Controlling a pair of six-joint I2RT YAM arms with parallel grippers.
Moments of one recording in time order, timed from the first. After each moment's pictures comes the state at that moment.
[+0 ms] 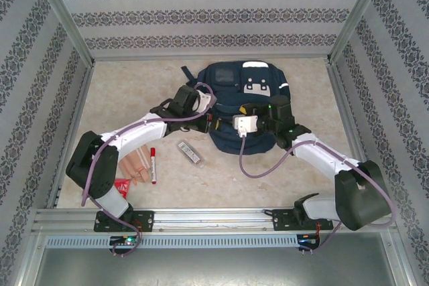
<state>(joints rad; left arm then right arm) -0.58 1.64 1.12 -0.27 0.44 -0.35 0.38 1.32 0.71 0.05 -0.37 -1.31</state>
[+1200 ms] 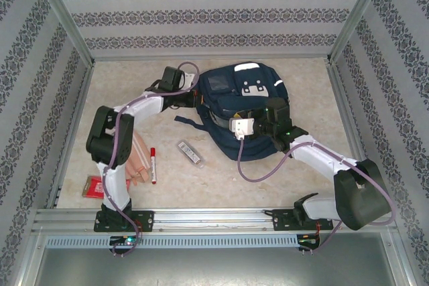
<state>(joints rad) -0.31 2.00 1.40 -0.23 0.43 -0.26 0.40 1.31 0.68 0.09 -0.44 -1.24</state>
